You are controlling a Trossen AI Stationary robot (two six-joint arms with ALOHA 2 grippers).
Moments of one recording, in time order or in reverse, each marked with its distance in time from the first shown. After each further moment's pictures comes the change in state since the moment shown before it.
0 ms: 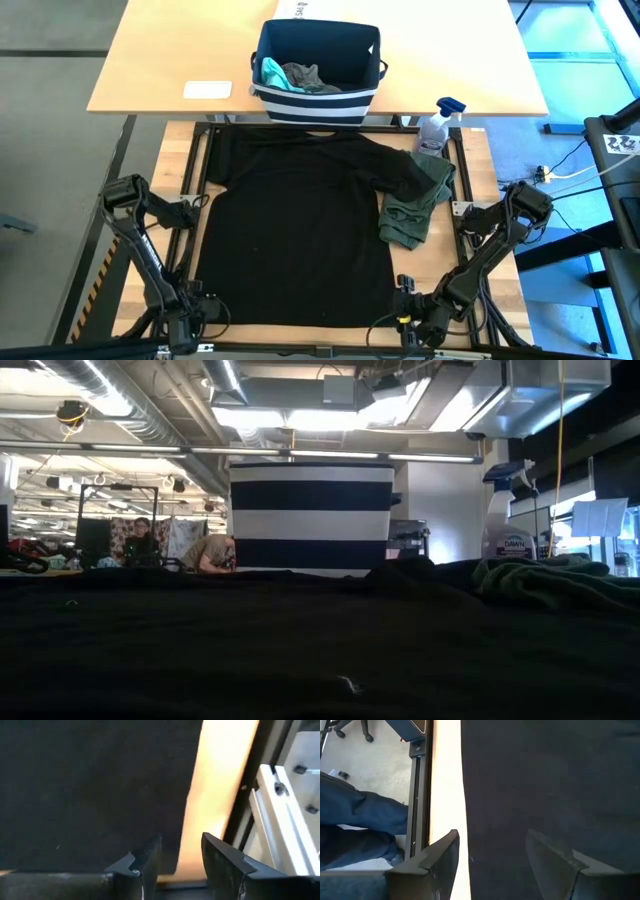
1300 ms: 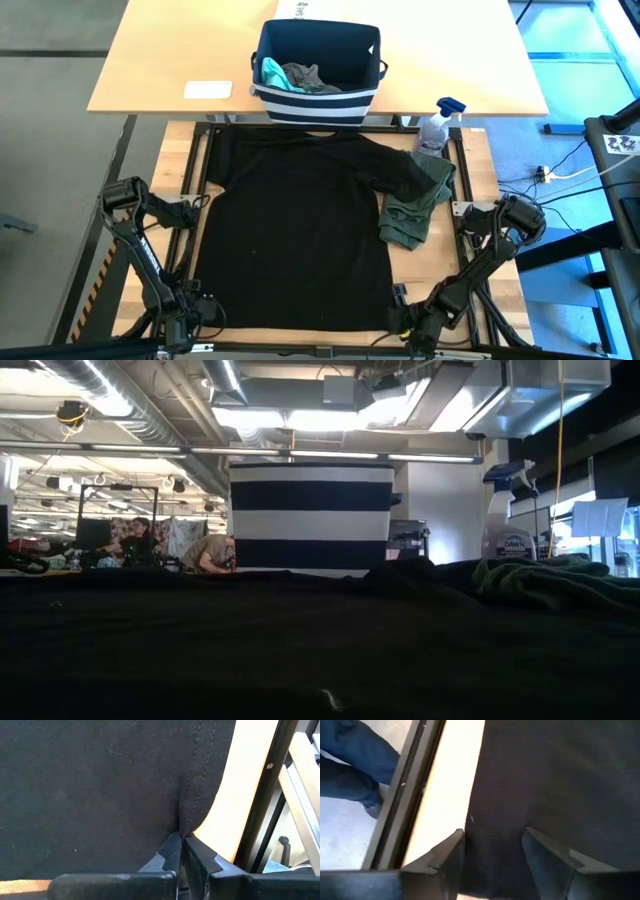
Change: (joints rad) left arm -0.027 0.060 -0.047 0.033 -0.013 0.019; right arm 0.015 0.163 0.004 0.065 -0.117 -0.284
